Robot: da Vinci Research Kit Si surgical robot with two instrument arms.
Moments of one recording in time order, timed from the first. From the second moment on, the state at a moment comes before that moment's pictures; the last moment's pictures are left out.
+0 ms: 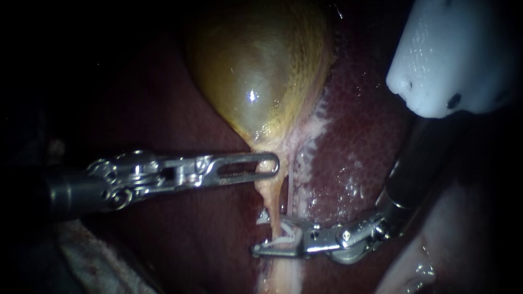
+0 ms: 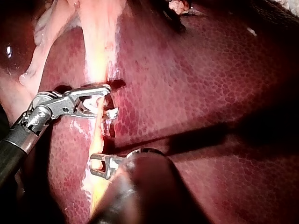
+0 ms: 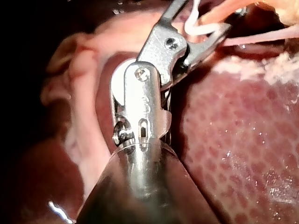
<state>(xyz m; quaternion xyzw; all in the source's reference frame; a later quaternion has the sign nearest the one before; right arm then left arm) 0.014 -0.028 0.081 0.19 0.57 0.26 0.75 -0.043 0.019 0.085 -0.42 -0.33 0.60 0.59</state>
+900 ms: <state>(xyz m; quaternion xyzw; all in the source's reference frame) 0.012 -0.027 0.081 0.19 0.57 0.26 0.75 -0.043 0.019 0.085 -0.42 -0.33 0.60 0.59</state>
